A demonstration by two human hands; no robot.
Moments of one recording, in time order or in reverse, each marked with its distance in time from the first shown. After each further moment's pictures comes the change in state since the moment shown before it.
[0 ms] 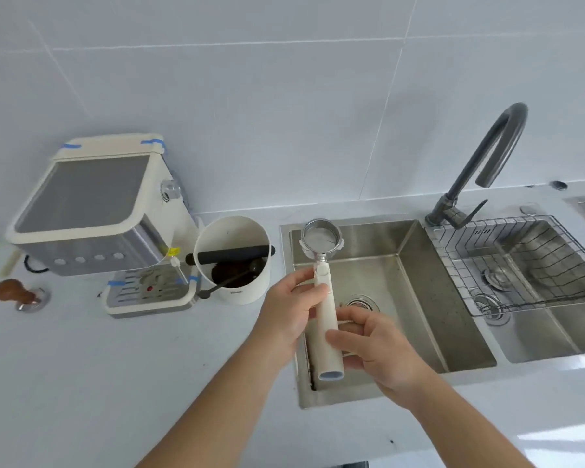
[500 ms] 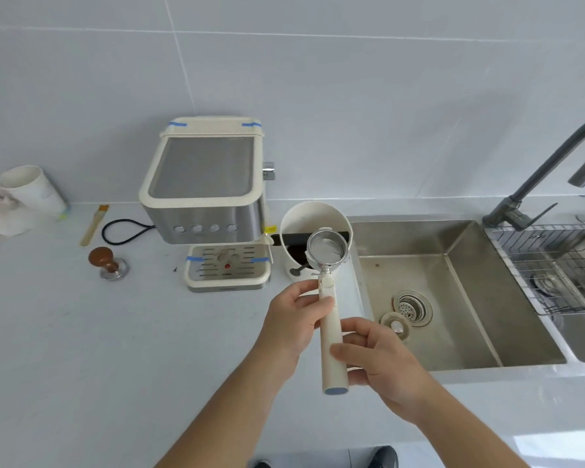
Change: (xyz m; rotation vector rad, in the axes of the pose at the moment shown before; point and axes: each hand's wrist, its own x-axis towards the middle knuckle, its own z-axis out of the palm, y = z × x) left_hand -0.053 0.010 -0.154 0.036 0.052 0.017; right_hand 0.001 0.044 0.150 -0.026 -0.045 0.057
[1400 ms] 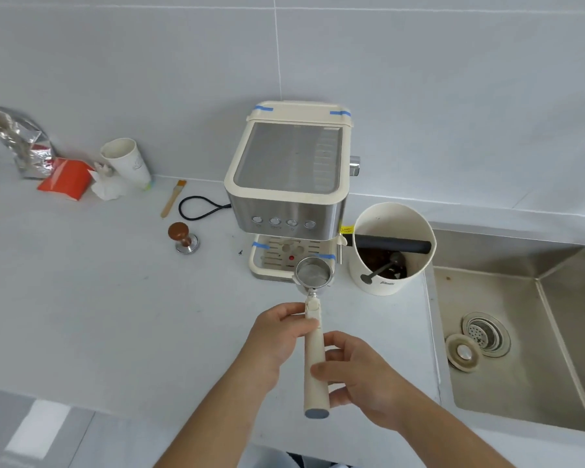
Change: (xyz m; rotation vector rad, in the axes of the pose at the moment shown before) left_hand -0.011 0.009 -0.103 0.172 0.301 -0.194; right_hand 0.058 0.016 0.081 -0.150 -0.309 0.239
